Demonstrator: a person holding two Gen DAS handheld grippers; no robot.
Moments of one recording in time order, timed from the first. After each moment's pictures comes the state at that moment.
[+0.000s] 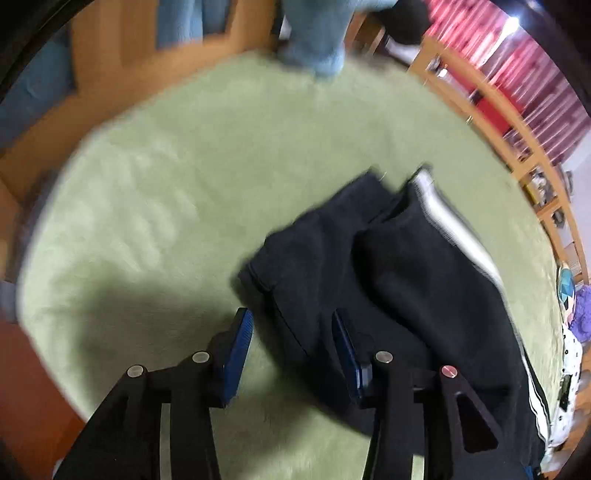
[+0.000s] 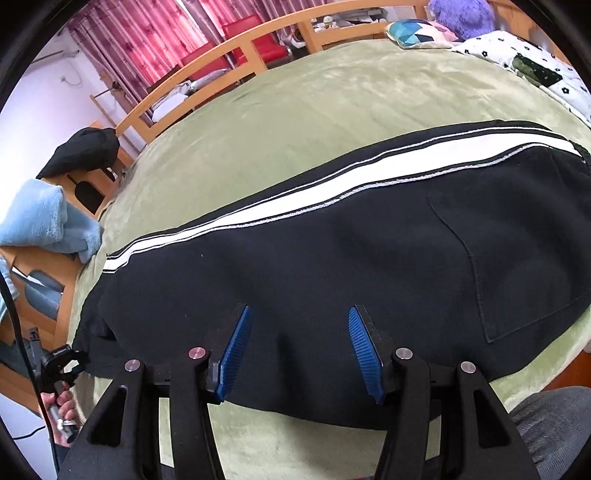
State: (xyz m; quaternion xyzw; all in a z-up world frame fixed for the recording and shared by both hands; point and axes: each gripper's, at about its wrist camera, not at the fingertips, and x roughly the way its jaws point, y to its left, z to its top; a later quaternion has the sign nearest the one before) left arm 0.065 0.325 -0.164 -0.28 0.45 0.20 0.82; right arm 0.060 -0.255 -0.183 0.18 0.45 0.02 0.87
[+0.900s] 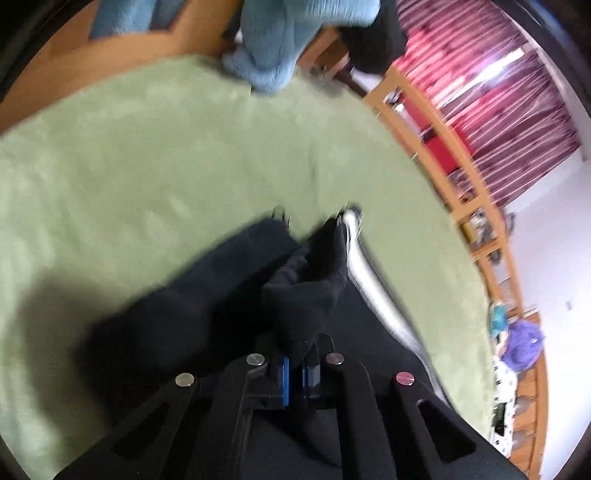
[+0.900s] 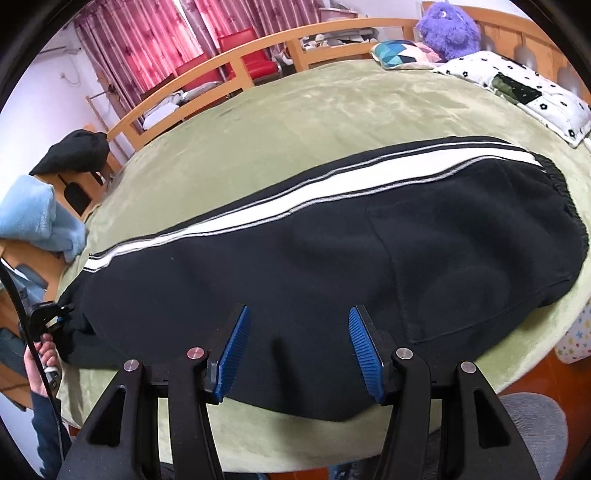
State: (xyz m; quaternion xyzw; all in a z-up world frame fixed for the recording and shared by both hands) left arm 0.109 0.329 -0.168 -0.39 0.36 0.10 0.84; right arm 0.039 -0.277 -0.177 0.16 0.43 0.00 0.89
